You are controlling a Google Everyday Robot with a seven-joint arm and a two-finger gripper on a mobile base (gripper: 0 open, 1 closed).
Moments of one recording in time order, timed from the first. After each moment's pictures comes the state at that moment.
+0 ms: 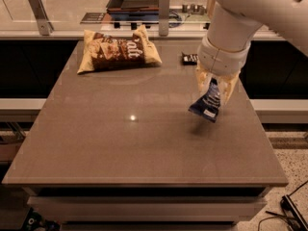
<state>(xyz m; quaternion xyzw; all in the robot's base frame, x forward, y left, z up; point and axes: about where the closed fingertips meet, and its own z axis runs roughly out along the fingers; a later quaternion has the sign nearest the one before) 0.527 -0.144 0.889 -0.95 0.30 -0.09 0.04</state>
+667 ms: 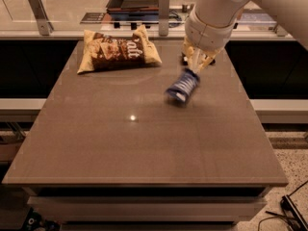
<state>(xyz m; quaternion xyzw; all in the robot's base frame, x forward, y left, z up) 0.585 -0.110 0.927 -0.95 0.26 -0.15 0.09</state>
